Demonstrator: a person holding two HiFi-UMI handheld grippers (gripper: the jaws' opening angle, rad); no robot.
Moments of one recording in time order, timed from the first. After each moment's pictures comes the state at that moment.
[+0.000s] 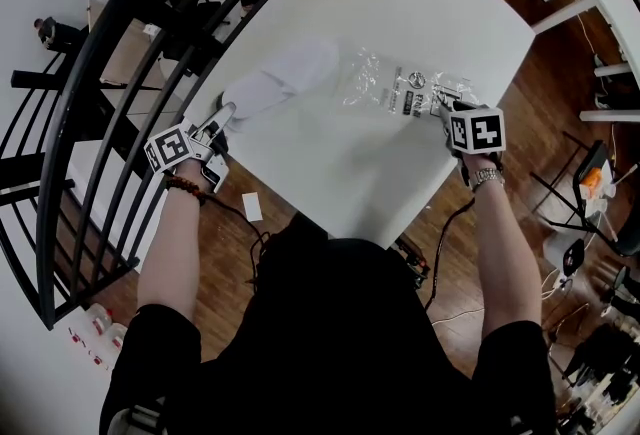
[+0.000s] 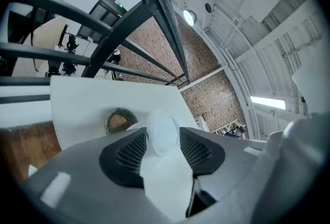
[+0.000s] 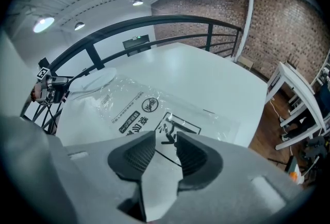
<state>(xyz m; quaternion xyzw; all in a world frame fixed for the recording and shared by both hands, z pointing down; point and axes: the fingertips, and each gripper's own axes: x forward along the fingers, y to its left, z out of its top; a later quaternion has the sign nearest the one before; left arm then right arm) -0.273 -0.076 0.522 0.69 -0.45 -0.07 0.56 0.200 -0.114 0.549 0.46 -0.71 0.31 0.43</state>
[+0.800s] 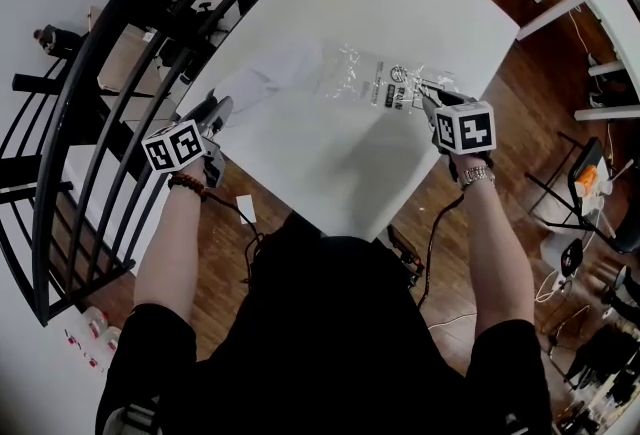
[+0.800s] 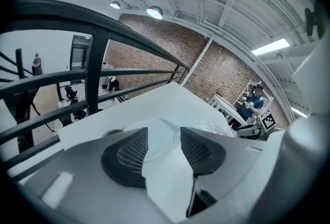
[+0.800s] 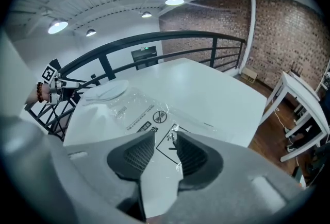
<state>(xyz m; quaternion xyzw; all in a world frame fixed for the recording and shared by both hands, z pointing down) -0.250 -0.080 0.489 0.74 -0.54 0.10 0.39 0.187 -0.112 0.508 0.45 -0.76 0.28 0.39</state>
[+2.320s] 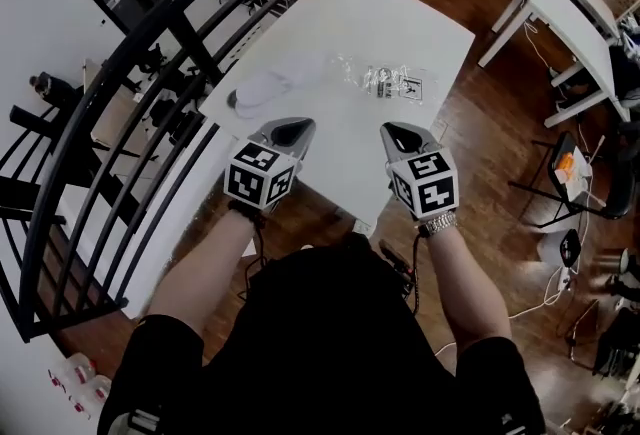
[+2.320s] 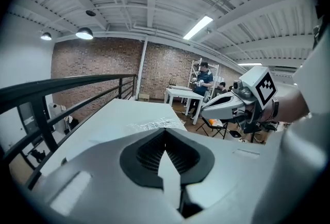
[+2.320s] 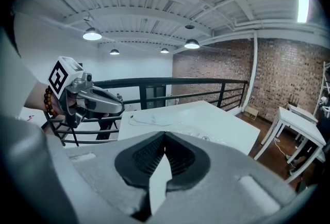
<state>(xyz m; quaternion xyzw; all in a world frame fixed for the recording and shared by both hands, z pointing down) -0.057 0.044 0.372 0.90 -0.36 0.16 0.17 0.065 0.048 0.374 0.46 -0.84 0.12 0.26</state>
